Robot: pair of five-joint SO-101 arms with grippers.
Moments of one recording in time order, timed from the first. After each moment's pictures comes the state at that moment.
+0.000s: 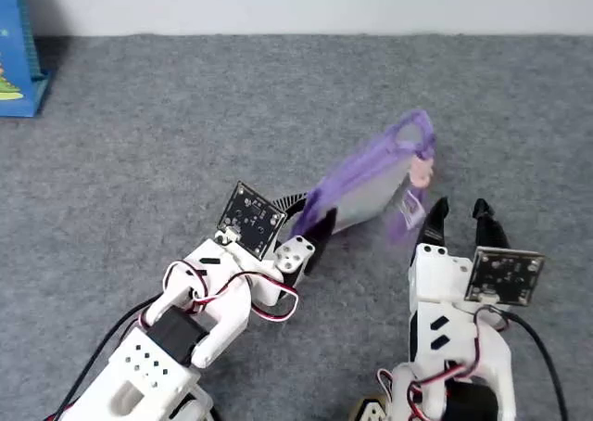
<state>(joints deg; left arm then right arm) 34.1 -62.0 66.9 28.2 5.4 5.0 -104.0 69.4 54.5 0.8</state>
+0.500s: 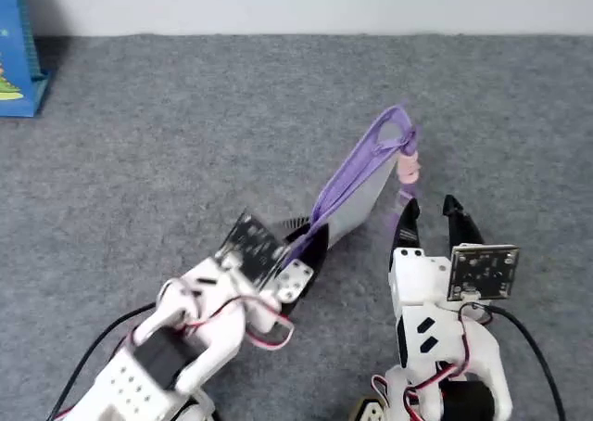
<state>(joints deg) 39.4 -75.0 68.2 39.3 3.3 -2.9 -104.2 69.5 55.5 0.8</state>
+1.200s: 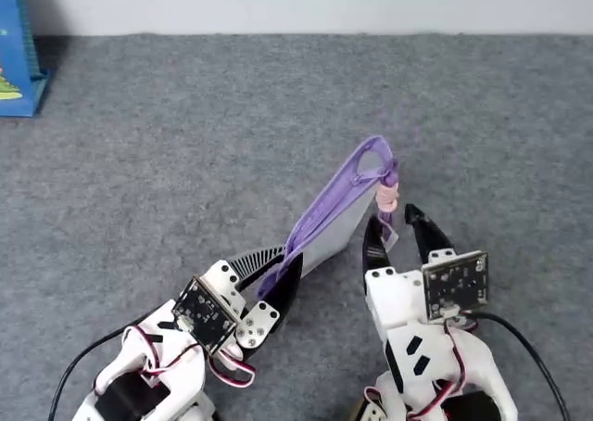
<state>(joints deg) 40.2 -102.9 76.4 54.0 -0.5 -14.9 -104.3 64.4 60.4 3.3</state>
